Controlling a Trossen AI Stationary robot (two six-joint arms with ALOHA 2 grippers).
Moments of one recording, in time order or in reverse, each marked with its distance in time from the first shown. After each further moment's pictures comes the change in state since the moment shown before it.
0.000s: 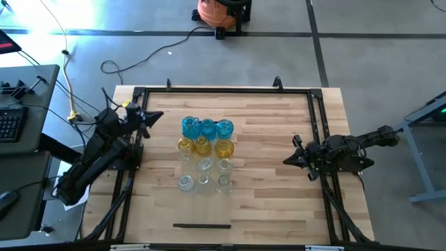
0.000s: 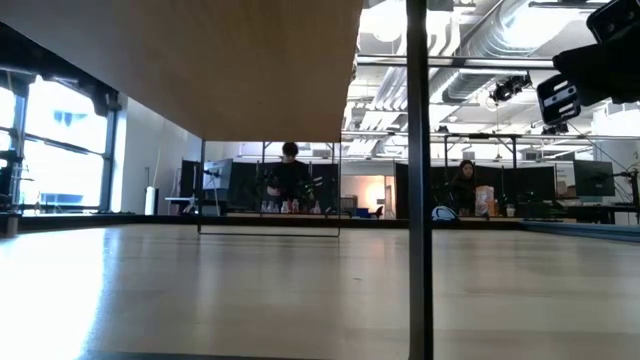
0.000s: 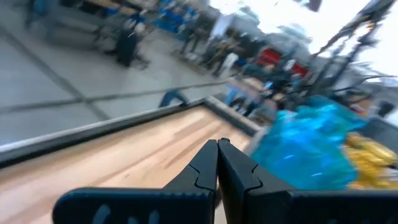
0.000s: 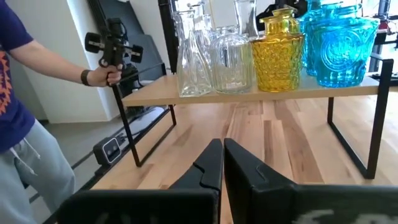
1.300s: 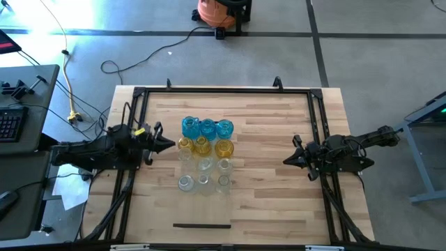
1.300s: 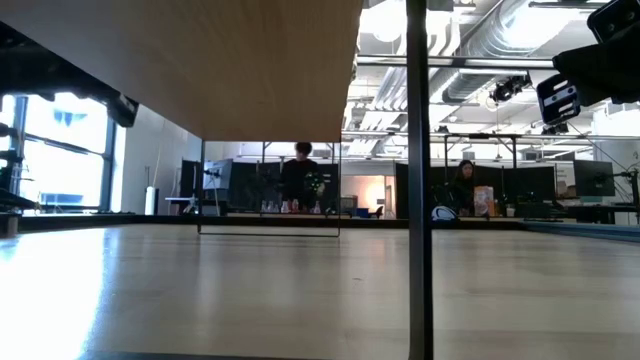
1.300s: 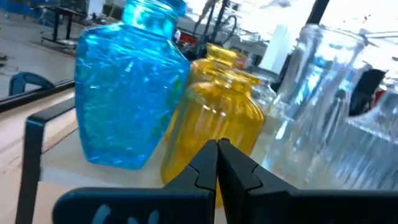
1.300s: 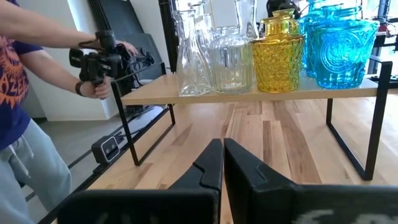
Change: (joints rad) left arm -0.763 -0.008 -0.223 0.335 -0.251 0.092; right arm 0.000 0.001 0.000 -0.001 0.000 -0.016
